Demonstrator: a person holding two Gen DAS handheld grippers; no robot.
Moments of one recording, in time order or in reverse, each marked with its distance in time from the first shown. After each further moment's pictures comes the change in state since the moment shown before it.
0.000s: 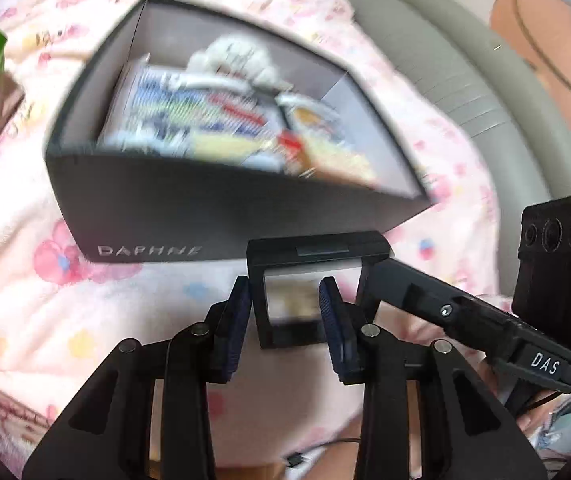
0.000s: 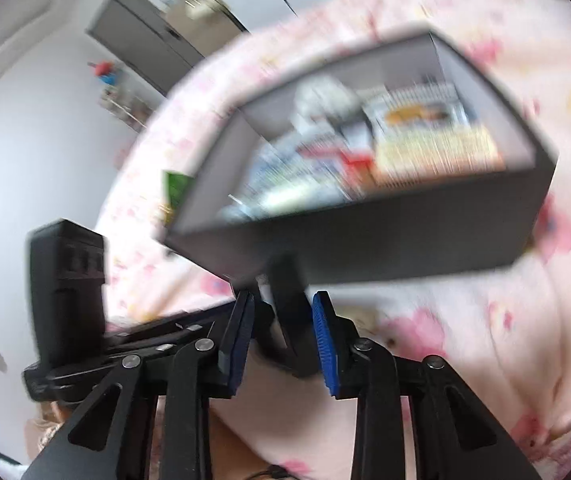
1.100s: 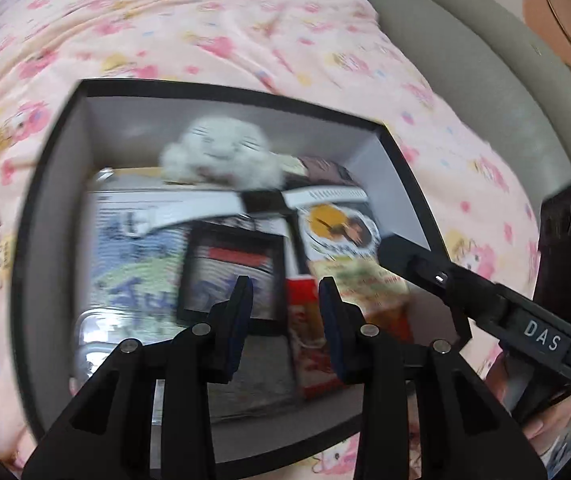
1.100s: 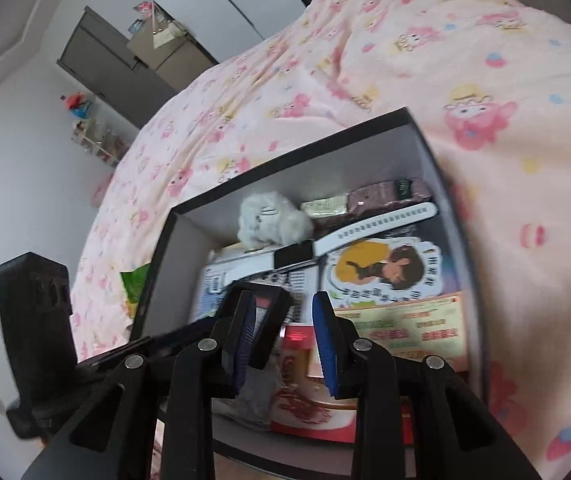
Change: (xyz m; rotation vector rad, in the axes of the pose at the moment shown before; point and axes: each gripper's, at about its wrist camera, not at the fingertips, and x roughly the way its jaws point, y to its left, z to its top) left arm 0.058 -0.025 0.117 0.046 0.042 0.189; right arm 0.024 -0.061 0.129 0.100 -0.018 -0.103
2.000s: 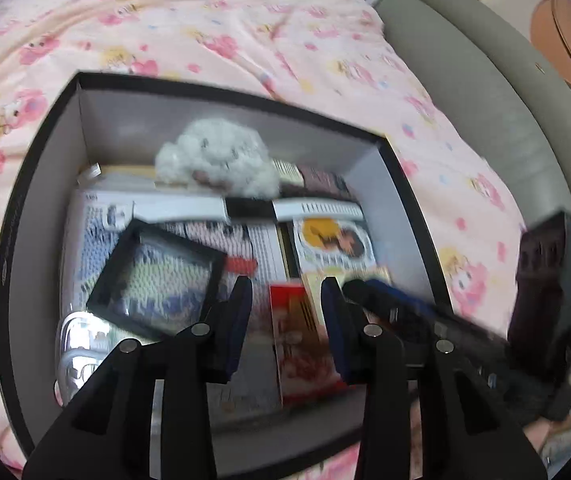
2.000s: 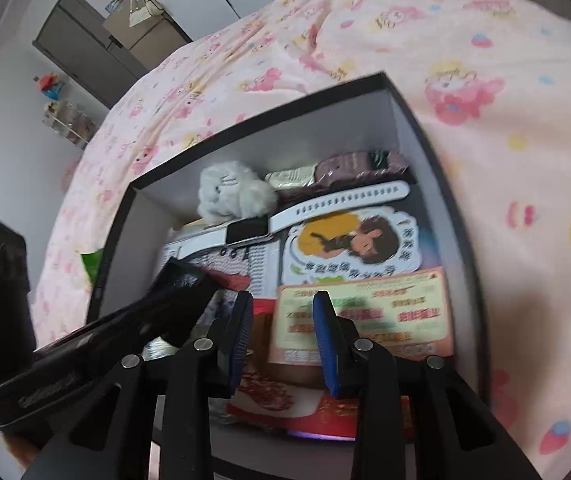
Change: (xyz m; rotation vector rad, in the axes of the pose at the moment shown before) left arm 0.005 0.012 0.004 -0.066 0.001 -0.064; right arm 0.023 -0.006 -0.008 -0.014 0.055 -0.118
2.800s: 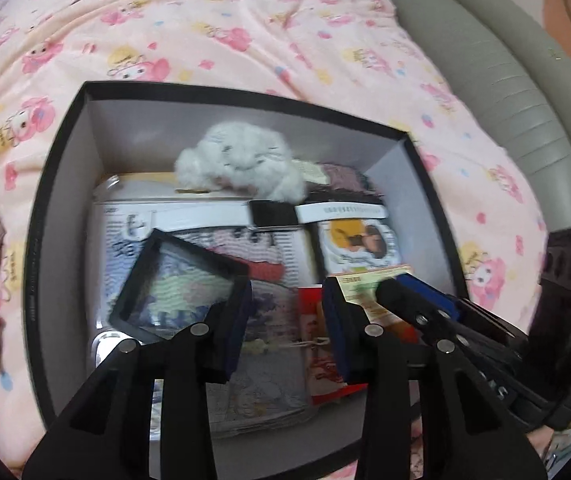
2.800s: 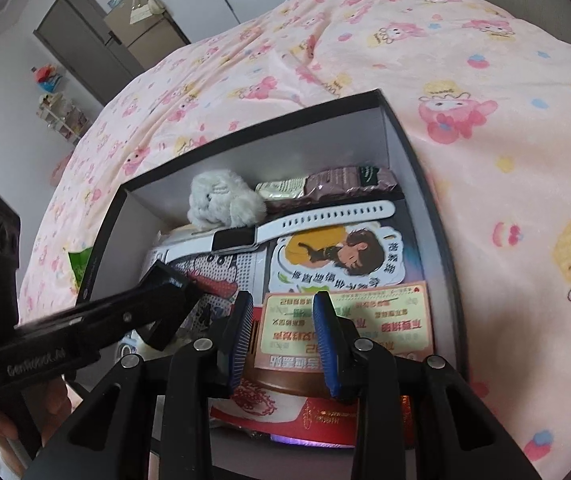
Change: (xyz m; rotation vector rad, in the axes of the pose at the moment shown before) left arm 0.005 0.005 0.019 0.006 0.050 0.110; right arm 0.000 0.003 0.002 -0.037 -0.010 -0.042
